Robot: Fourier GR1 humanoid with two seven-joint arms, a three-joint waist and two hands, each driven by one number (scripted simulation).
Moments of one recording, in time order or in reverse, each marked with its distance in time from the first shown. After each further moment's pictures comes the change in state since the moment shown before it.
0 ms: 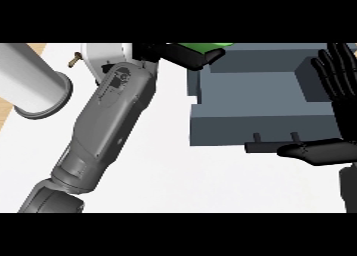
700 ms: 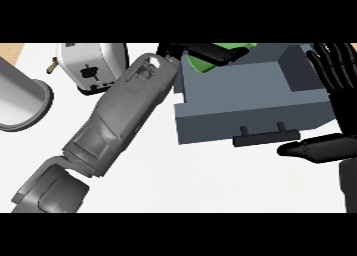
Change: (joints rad) left arm -0.222 -0.001 -0.205 0.387 0.113 0.122 0.140; right arm -0.053 -0.014 0.004 0.016 -0.039 0.041 -0.002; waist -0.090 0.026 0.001
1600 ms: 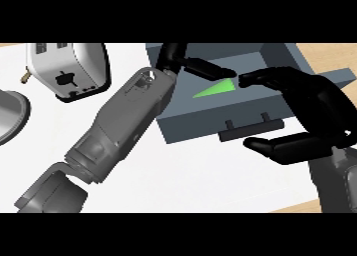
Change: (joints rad) left arm 0.077 0.000 -0.116 -0.011 0.198 -0.069 -0.094; right arm -0.100 0.039 0.145 0.036 -0.114 0.163 0.009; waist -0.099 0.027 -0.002
